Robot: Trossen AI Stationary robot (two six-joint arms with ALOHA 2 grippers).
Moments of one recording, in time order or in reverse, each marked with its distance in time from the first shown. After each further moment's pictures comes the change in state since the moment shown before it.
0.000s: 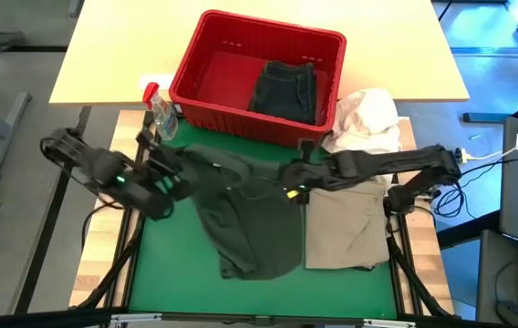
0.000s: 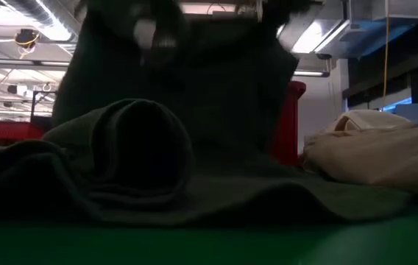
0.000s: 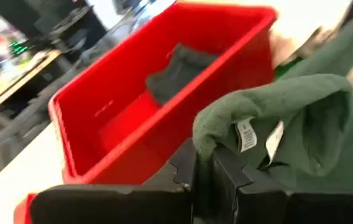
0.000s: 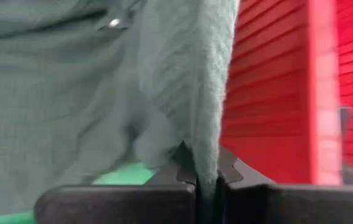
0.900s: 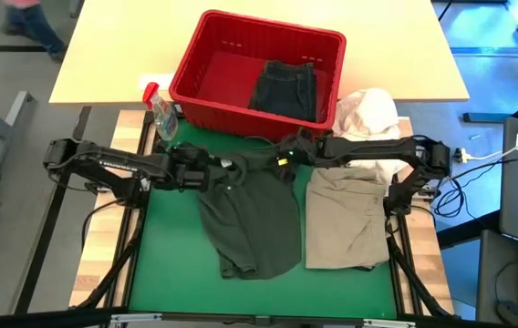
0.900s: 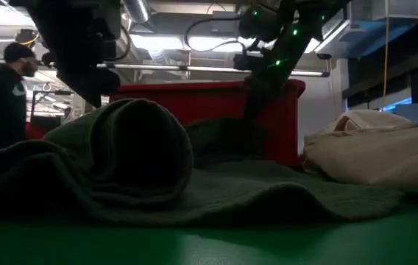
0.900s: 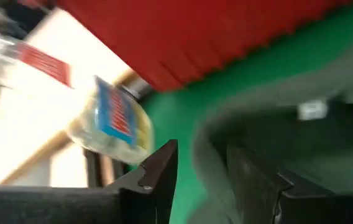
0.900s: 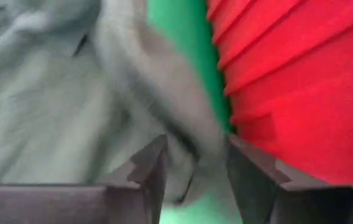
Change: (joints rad) left arm 0.501 0.002 -0.744 0.466 0.183 -0.164; right arm -0.352 0.050 -0.411 0.536 -0.217 0.090
